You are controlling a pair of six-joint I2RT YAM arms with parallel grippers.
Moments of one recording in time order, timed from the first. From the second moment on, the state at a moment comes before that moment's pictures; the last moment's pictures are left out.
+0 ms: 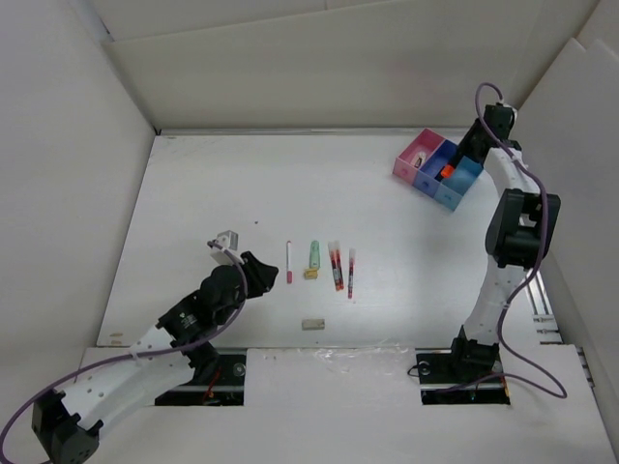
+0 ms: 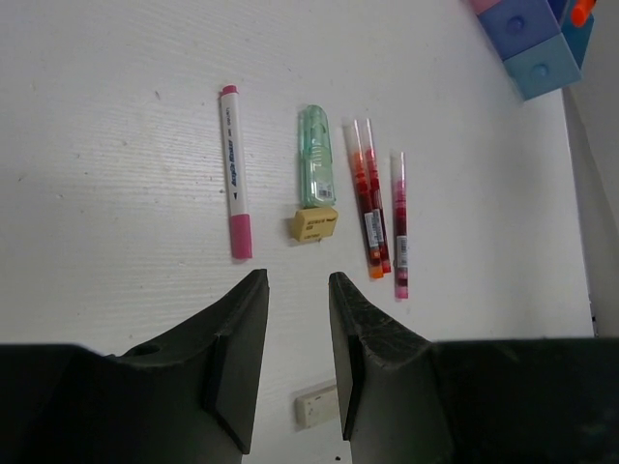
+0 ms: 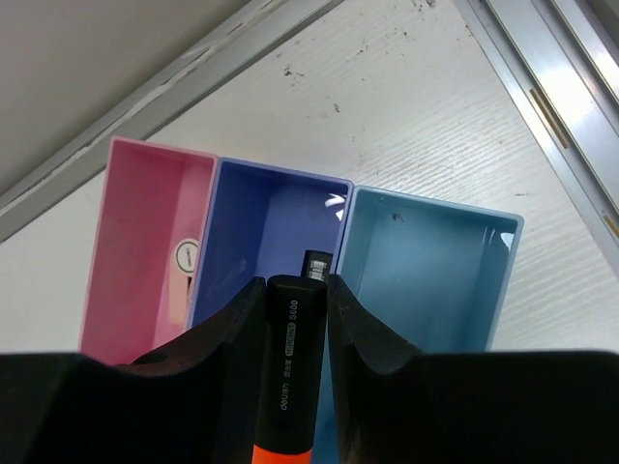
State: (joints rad) left arm -0.79 0.53 0.33 -0.25 -0.33 -0.85; right arm -0.18 2.11 1.80 -0.29 0.04 0.41
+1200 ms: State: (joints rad) left arm -0.79 0.54 0.33 -0.24 -0.33 -0.85; right arm -0.13 2.08 1.76 -0.30 -0.02 0.43
